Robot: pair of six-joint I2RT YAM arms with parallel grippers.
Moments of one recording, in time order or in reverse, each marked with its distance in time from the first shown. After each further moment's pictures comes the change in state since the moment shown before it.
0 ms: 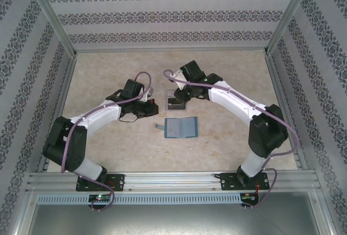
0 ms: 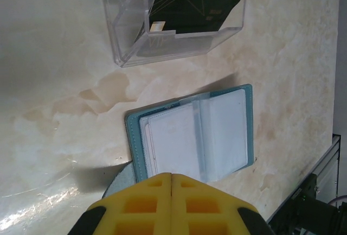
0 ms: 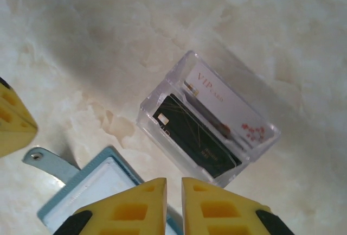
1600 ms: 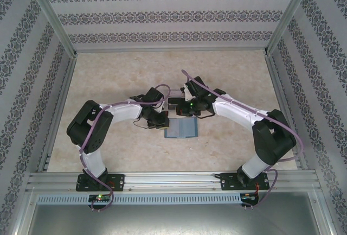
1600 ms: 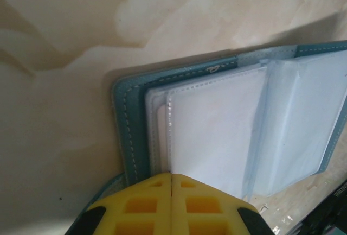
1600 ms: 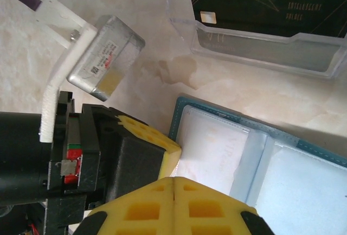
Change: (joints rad) left arm -0.163 0.266 0.095 -0.062 -0.051 -0.089; right arm 0.012 -0.053 -0.255 0.130 -0.242 0.668
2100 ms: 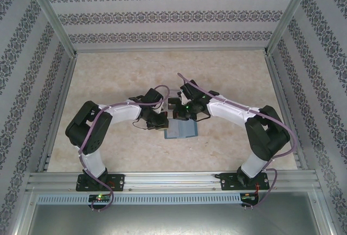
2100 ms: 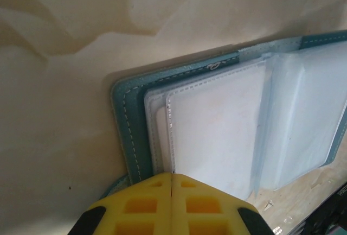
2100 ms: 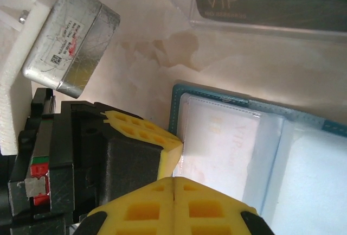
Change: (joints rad) left arm 0.000 -0.017 -0.030 0.007 0.005 0.000; right arm 0.043 0.066 0.000 0.015 -0.023 0.091
